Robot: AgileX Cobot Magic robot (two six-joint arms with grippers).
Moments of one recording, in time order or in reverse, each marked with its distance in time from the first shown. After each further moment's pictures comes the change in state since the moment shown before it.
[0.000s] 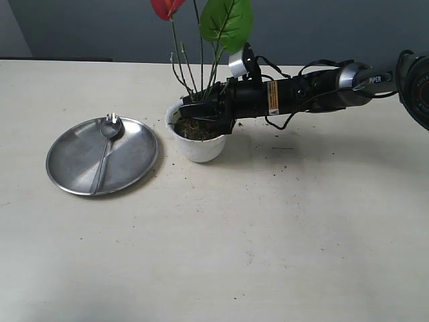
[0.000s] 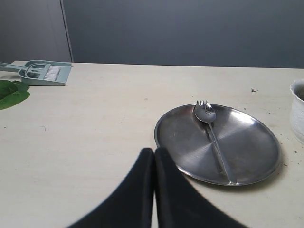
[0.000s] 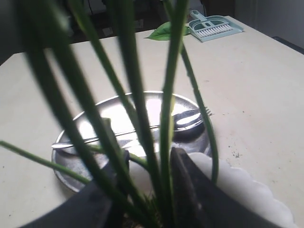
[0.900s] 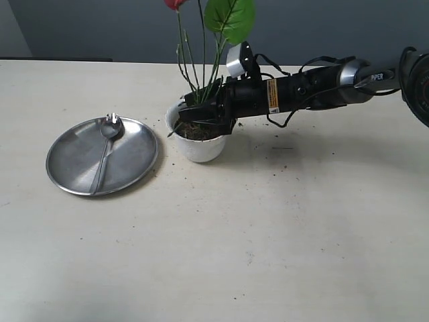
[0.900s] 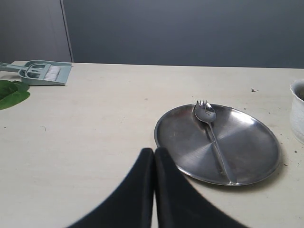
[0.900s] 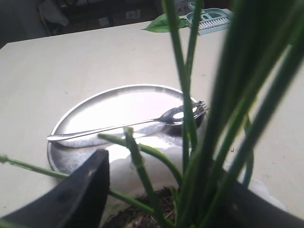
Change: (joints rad) left arm 0.000 0.000 0.000 0.000 0.000 0.000; right arm 0.001 -0.018 0.002 -0.029 0.033 0.006
